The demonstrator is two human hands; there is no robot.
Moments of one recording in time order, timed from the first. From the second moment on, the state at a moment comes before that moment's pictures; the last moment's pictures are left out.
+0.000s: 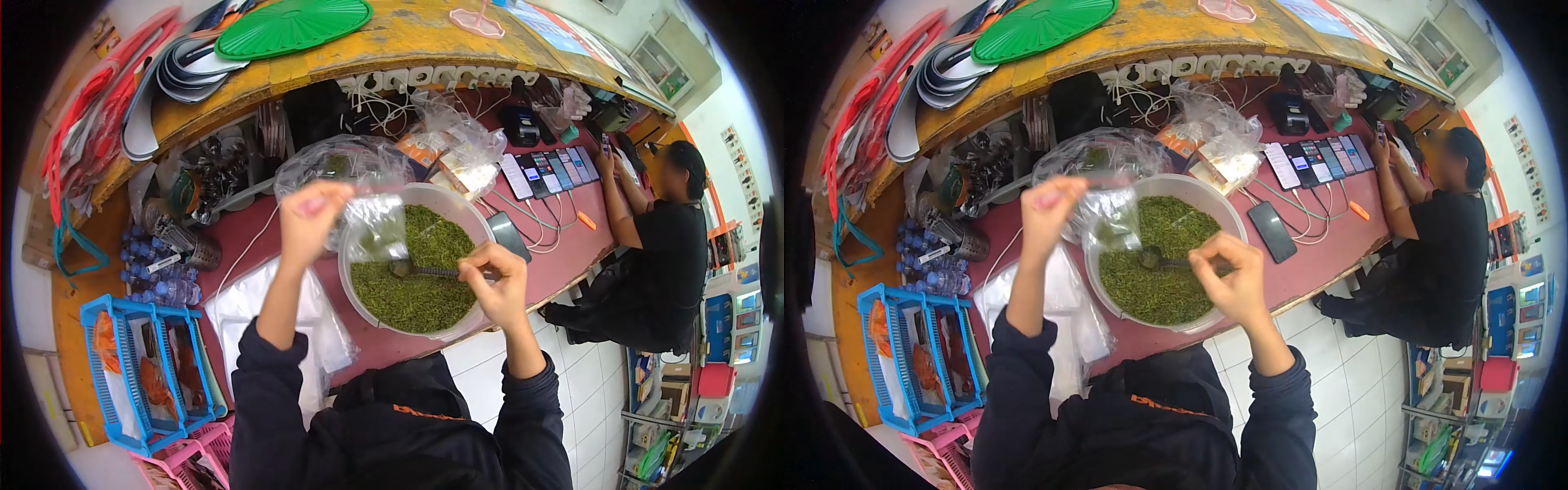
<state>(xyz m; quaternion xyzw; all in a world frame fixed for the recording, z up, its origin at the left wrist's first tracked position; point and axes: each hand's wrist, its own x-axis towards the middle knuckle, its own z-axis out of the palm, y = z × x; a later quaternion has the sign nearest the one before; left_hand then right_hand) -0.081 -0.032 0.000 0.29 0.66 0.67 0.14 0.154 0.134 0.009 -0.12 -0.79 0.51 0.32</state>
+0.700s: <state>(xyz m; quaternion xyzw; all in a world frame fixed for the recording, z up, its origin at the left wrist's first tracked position) -0.028 -0.017 -0.008 0.42 0.61 0.65 0.18 0.133 0.129 0.028 -0.19 -0.89 0.23 0.36</state>
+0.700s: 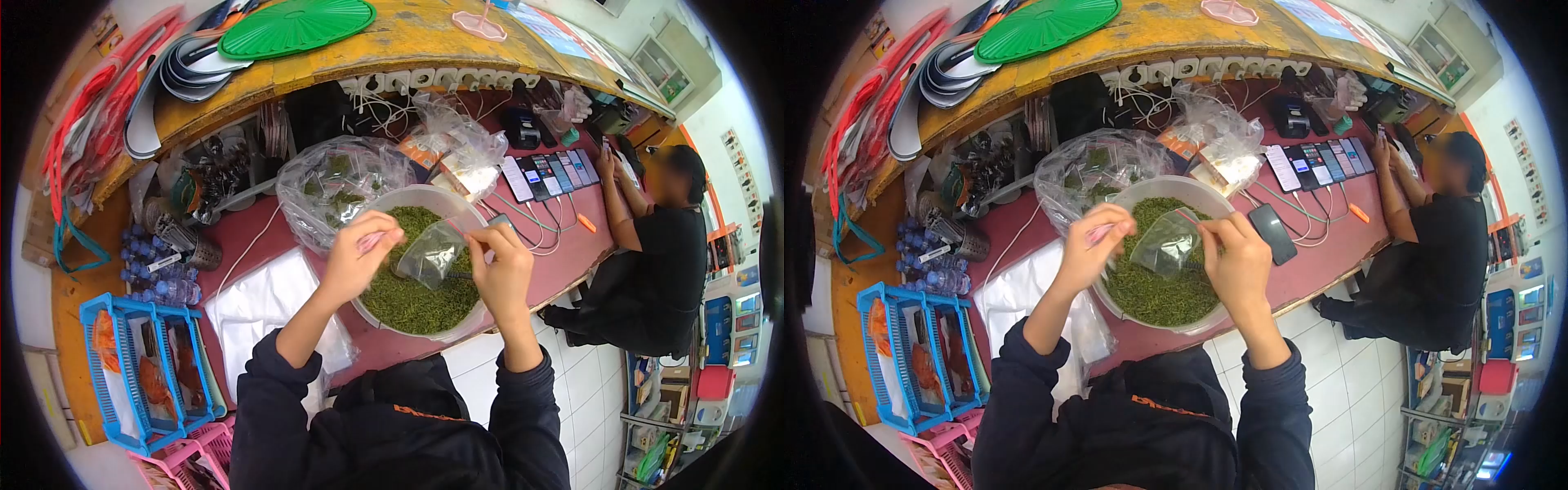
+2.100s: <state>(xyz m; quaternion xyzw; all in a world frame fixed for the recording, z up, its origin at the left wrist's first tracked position) -0.037 -0.027 -0.003 0.50 0.73 0.46 0.00 0.131 0.130 -0.060 -0.13 -0.99 0.09 0.05</state>
